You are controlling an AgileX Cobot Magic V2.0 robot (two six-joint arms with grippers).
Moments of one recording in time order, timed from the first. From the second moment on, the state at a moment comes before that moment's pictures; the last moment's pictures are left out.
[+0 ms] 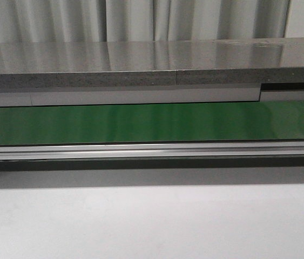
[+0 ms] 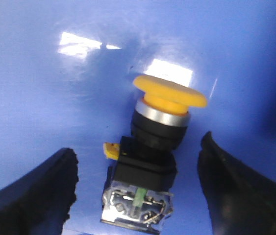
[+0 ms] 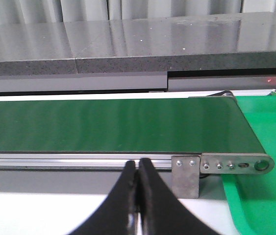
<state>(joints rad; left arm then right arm) 0.42 1.88 -1.19 -0.09 0.77 0.17 0.08 -0.01 0.03 0.02 0.13 0.04</state>
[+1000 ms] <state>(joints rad) 0.30 1.77 -1.34 -0.17 0.95 0.19 0.08 -0.01 0.03 0.02 0.13 0.04</state>
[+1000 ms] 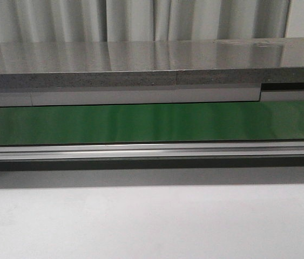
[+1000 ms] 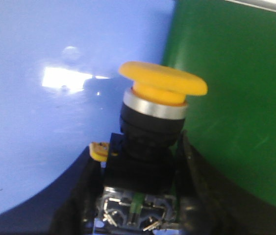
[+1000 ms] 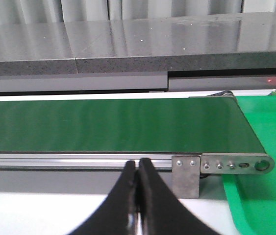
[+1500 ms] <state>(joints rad) 0.20 1.78 -1.34 -0.18 0.97 0.19 0.08 -0.01 0.03 0.02 0.13 0.04</state>
